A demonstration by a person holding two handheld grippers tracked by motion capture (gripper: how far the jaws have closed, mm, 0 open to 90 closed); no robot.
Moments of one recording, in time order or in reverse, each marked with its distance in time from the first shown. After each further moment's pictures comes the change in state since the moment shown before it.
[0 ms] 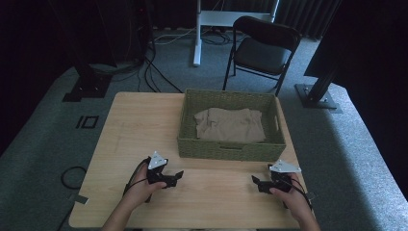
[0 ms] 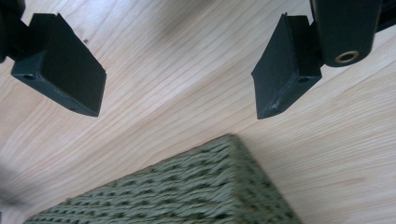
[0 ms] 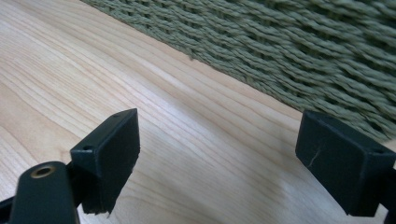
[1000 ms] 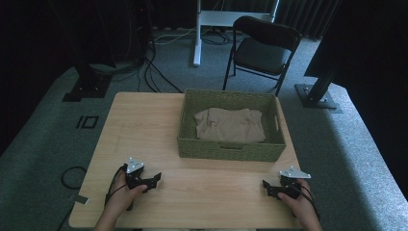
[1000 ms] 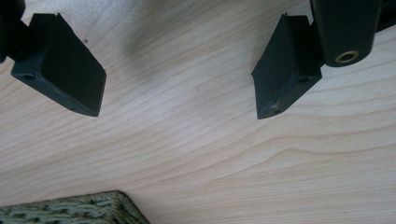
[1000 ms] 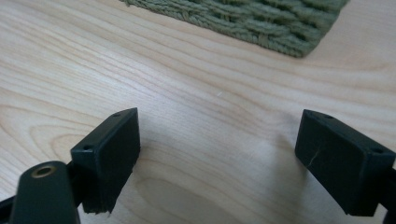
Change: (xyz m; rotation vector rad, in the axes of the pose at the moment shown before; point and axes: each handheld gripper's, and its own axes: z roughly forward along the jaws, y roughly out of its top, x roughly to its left) left arm 0.040 -0.040 -0.032 0.048 0.173 -0.157; right arm -0.014 -0.028 -0.016 0.080 -0.125 0.112
